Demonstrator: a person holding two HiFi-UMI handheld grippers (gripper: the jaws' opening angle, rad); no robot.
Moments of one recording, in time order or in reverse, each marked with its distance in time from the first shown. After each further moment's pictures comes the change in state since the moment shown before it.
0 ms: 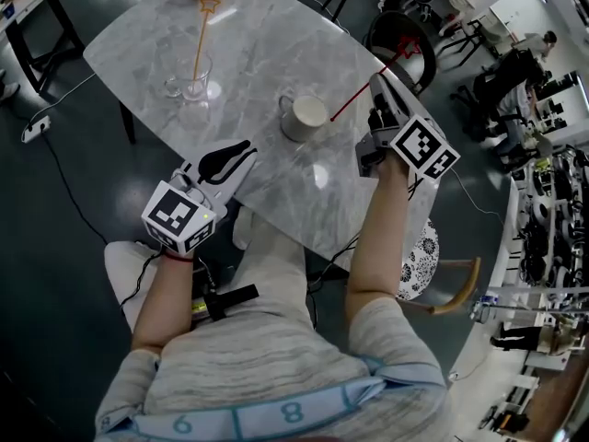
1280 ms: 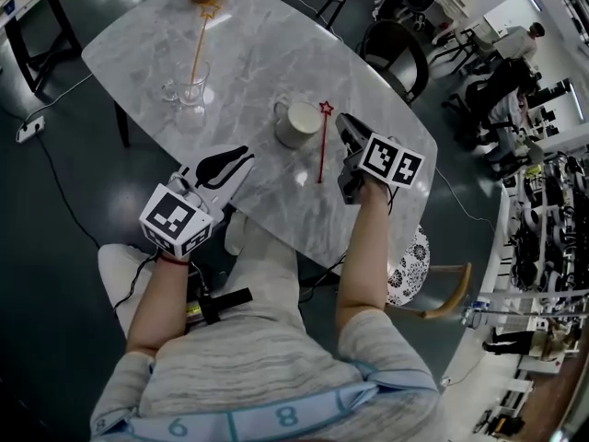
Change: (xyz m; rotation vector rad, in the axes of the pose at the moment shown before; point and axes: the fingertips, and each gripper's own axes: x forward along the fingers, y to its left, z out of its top) left arm -0.002 -0.002 0.001 0.005 -0.010 -0.010; right arm -0.006 -0.029 -0.109 -0.035 0.359 -0.077
